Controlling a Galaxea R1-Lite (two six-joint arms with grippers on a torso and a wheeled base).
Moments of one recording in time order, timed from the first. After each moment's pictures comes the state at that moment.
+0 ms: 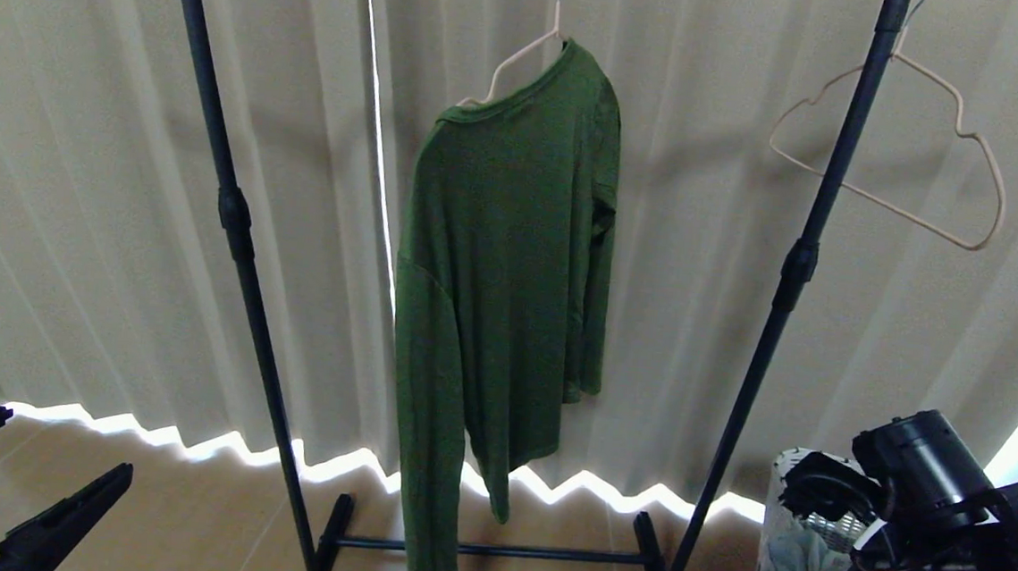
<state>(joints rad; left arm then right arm) -0.01 0.80 -0.24 -0.34 -0.14 0.27 0.30 1.63 -0.57 0.13 -0.36 -0.29</state>
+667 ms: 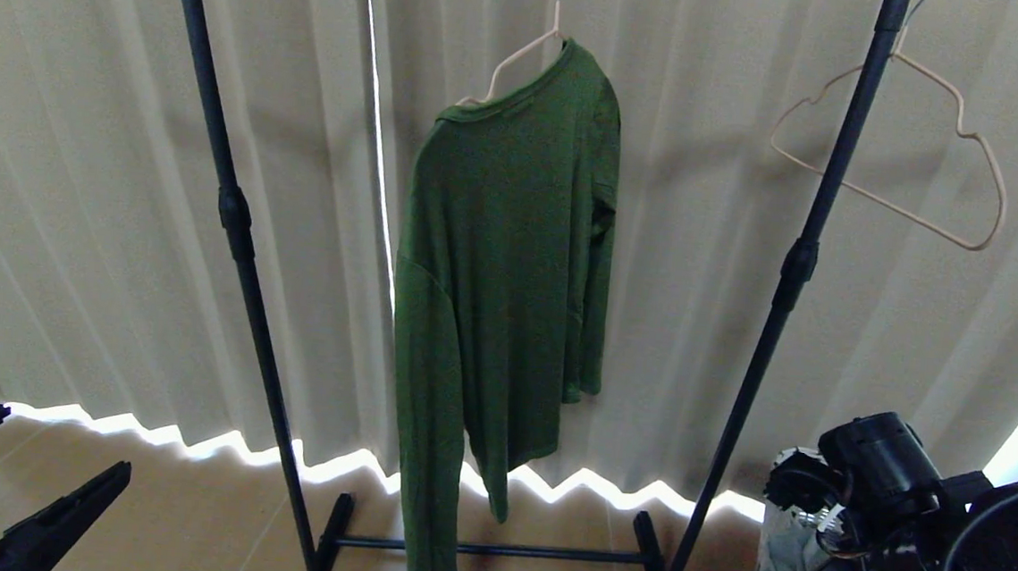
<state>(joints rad) -0.01 0.80 -0.24 -0.34 -0.14 0.27 0.23 1.79 -0.57 0.01 -0.39 -0.29</state>
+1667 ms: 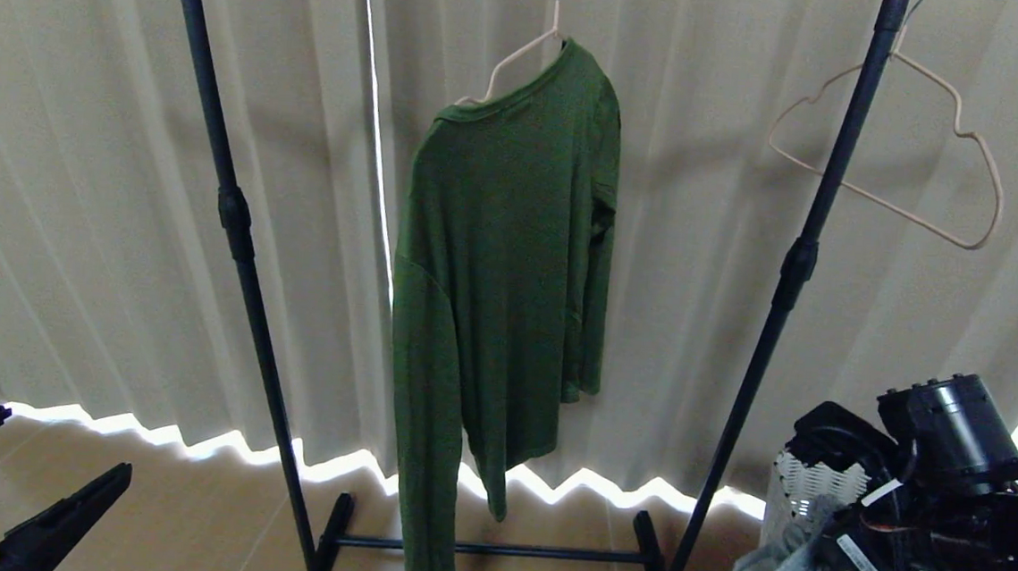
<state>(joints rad) -0.01 0.80 -0.24 -0.34 -0.14 0.27 0.31 1.57 -0.61 0.01 -0.39 -0.29</state>
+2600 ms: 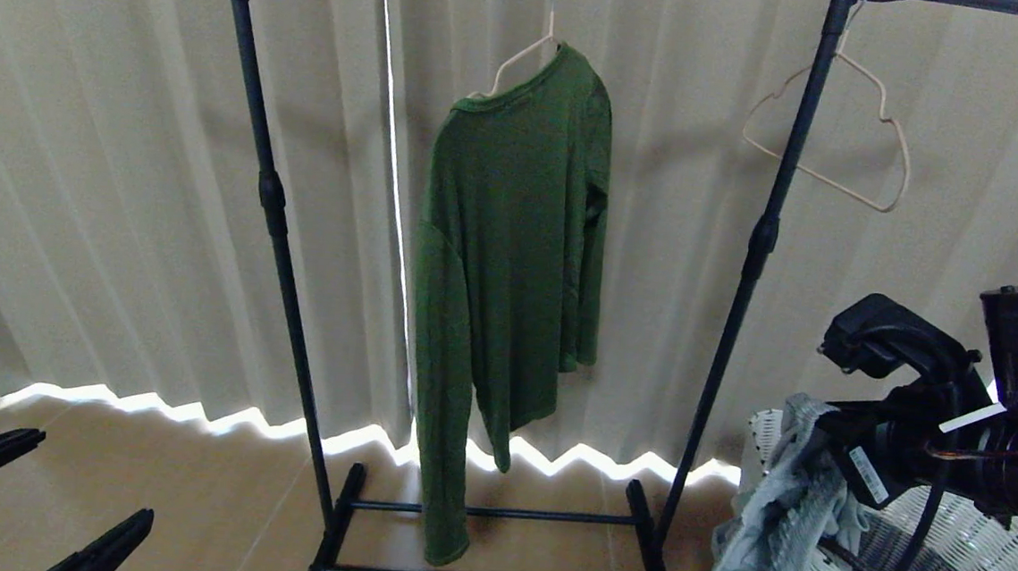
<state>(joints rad) -0.16 0.73 -0.20 -0.34 -0.14 0.27 0.38 1.42 -0.78 0.01 -0.26 -0.29</state>
